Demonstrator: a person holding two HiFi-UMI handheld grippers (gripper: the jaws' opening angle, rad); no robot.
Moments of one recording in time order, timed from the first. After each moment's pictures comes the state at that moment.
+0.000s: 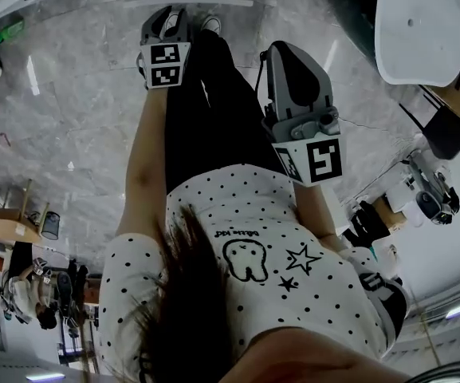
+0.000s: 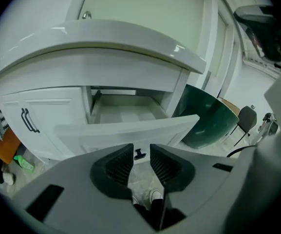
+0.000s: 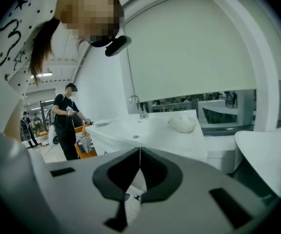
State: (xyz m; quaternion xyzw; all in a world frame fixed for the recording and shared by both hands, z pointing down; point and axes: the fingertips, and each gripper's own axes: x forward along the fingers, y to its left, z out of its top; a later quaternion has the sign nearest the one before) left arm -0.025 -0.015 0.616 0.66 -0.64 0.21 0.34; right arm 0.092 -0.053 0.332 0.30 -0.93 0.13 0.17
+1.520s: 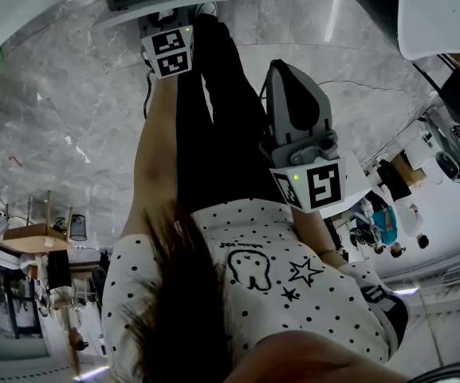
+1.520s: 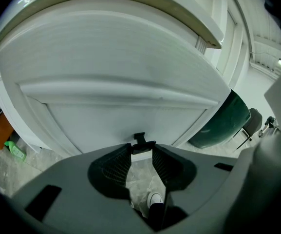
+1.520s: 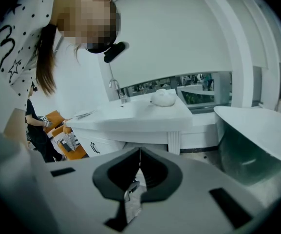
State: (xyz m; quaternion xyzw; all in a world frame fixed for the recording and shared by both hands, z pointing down) left arm -0.012 -0.044 0.724 0.64 -0.64 0.21 0.37; right arm 0.110 -0.039 0.419 0.40 -0.87 0.22 0.22
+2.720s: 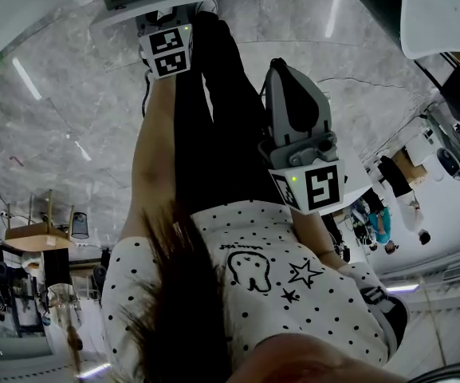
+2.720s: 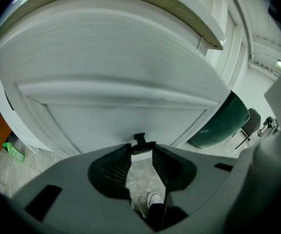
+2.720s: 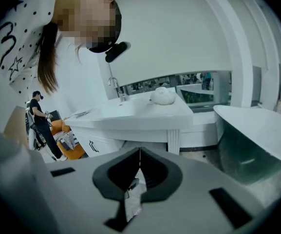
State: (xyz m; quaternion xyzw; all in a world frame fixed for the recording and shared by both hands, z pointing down) left arm -0.013 -0.051 0.727 0.65 -0.63 0.21 0.37; right arm 0.110 -0.042 0.430 0.40 -0.86 0.22 0.23
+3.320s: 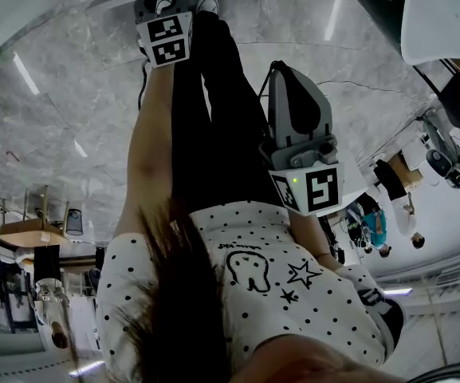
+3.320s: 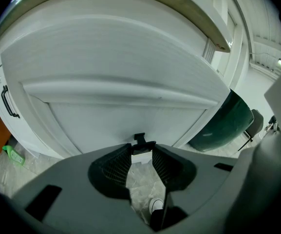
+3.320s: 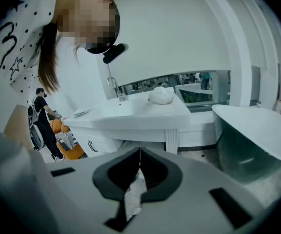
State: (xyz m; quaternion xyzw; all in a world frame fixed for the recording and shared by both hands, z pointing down) left arm -0.024 -0.074 0.721 0.65 -0.64 0.20 0.36; right arm 0.114 -0.041 0.429 0.40 -0.86 0.22 0.23
